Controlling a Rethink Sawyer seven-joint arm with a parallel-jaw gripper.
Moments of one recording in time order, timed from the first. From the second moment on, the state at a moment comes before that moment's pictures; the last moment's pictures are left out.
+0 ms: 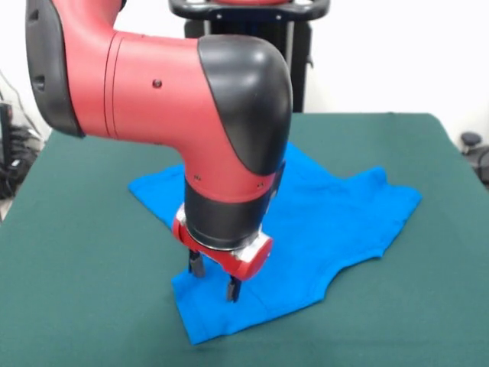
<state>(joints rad) -0.30 -0.23 0.22 0.89 -0.42 1.04 2.34</state>
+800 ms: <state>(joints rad) -0.29 -0.34 0.15 1.17 -0.40 0.76 2.34</state>
